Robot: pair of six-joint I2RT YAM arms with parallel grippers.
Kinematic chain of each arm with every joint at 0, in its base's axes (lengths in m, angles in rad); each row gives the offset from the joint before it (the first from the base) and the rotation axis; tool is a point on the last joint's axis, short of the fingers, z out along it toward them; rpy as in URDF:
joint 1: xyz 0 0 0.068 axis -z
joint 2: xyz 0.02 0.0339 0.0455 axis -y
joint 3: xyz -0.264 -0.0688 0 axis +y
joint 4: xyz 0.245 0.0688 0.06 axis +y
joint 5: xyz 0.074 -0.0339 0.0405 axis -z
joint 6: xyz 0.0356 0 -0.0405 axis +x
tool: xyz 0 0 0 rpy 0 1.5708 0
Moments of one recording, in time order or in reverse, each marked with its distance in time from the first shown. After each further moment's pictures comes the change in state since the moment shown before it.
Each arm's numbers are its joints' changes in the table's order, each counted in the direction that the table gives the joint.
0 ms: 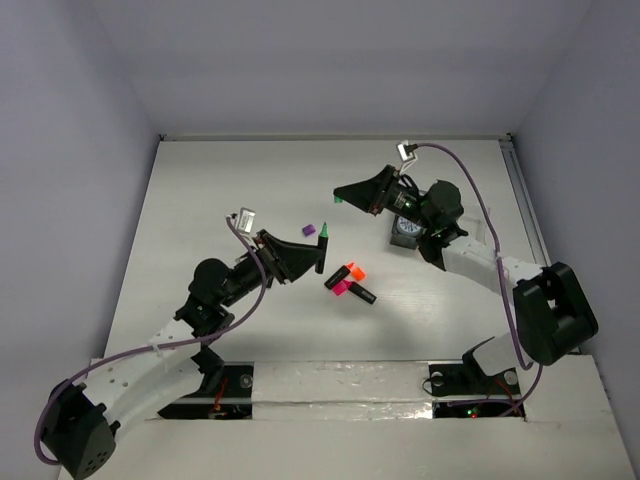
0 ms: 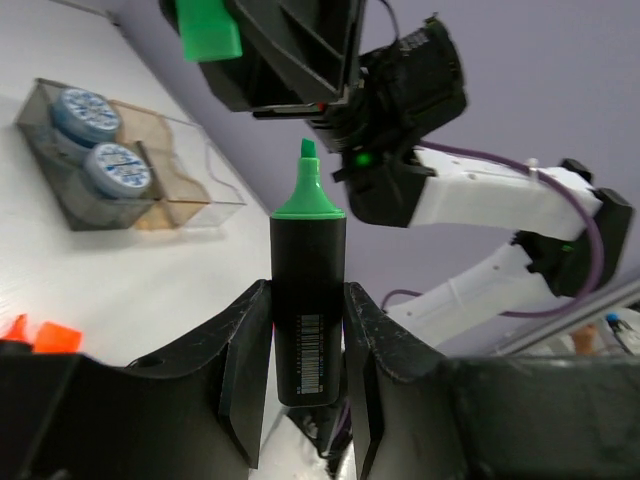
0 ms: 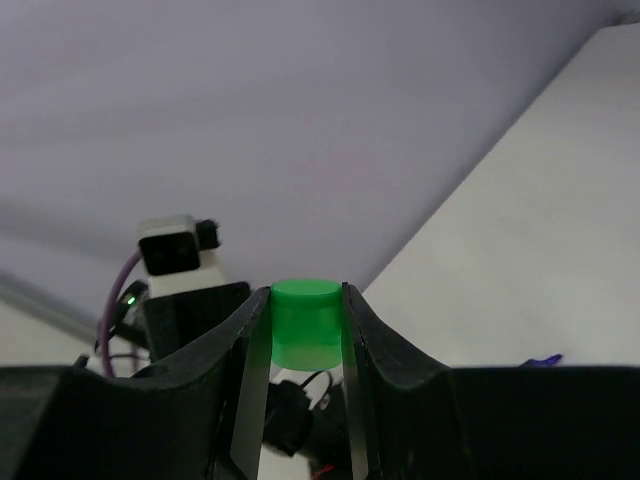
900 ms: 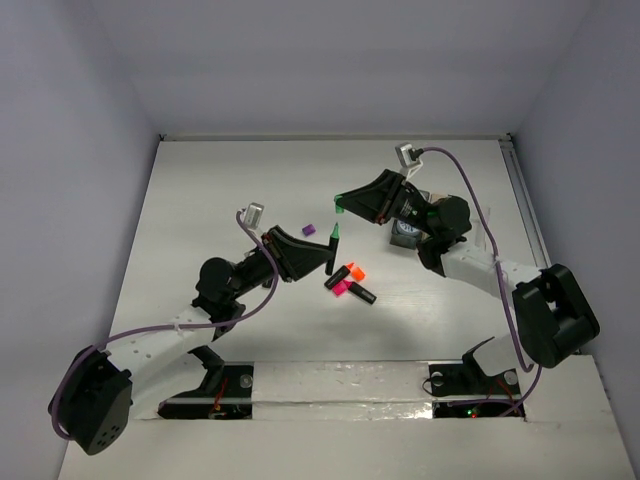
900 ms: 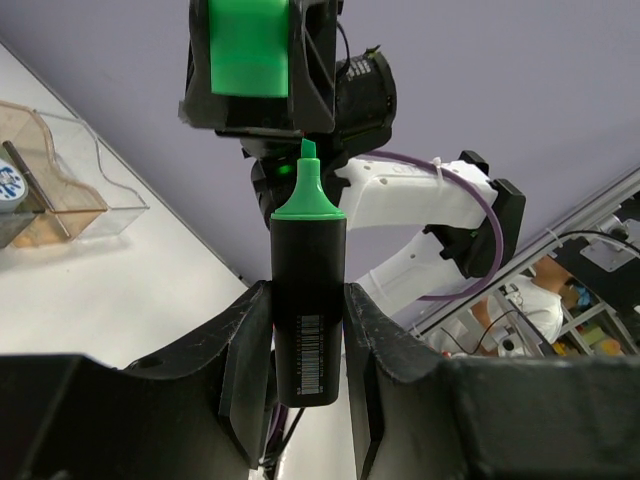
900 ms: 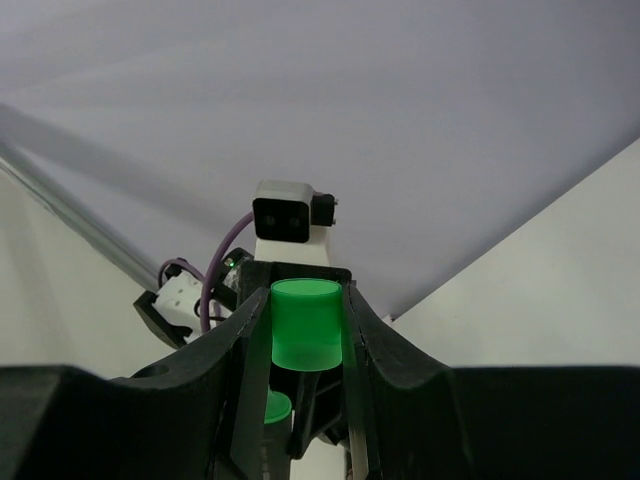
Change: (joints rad) left arm -0.018 -0.210 0.025 -0.408 0.159 -0.194; right arm -0.023 0.011 0.055 -0.297 -0.082 0.159
